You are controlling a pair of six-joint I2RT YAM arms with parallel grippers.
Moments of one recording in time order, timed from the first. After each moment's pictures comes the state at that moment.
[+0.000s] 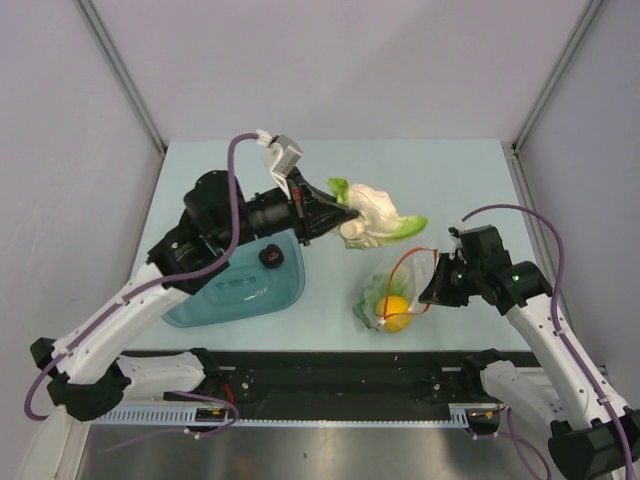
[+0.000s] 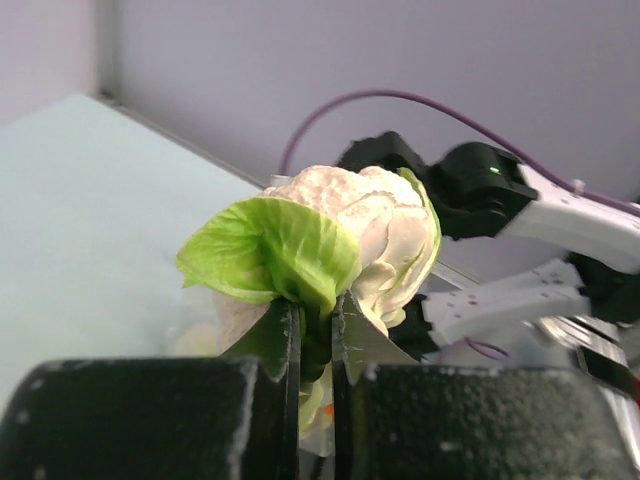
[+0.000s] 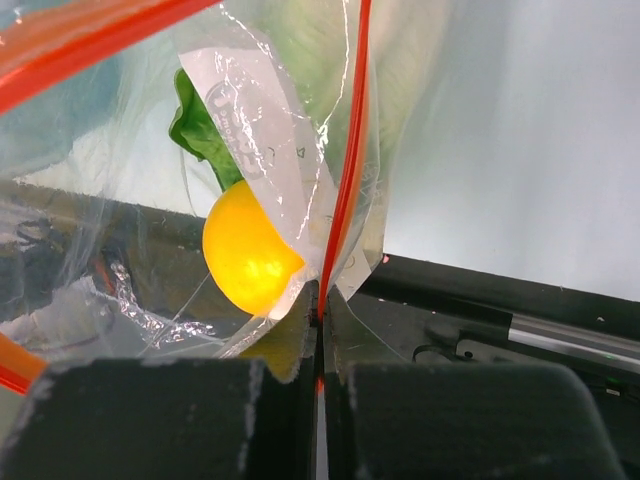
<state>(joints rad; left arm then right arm) -0.86 1.15 1.40 -0.21 0.39 -0.39 0.33 0.86 0.89 -1.01 -0.28 0.57</state>
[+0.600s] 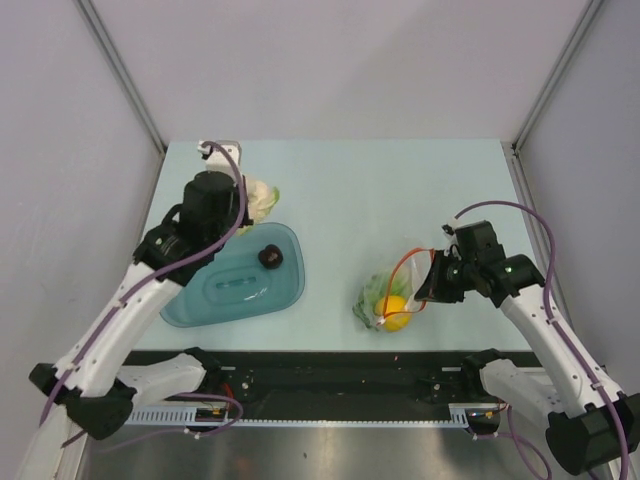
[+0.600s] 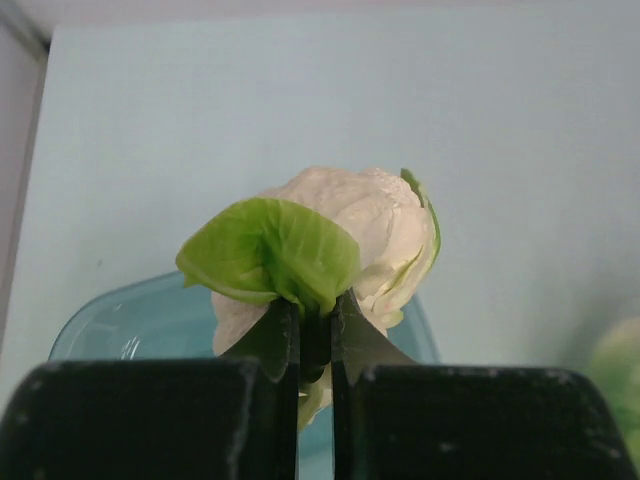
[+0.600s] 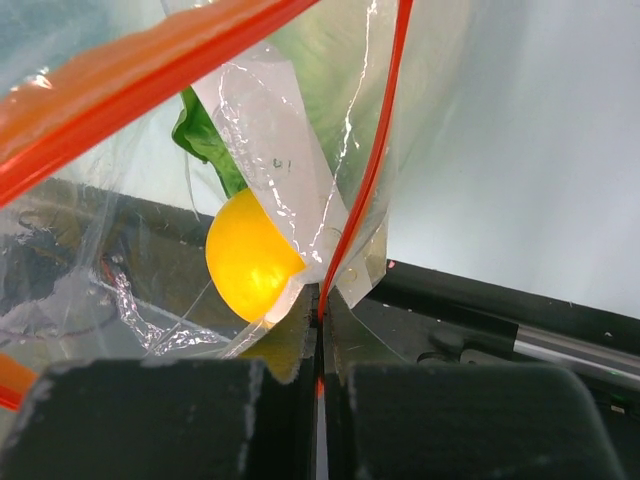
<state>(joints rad) -0.63 1.04 1.33 -0.66 -0.47 -0.21 0.32 0.92 0.88 -0.98 -0.31 0.54</state>
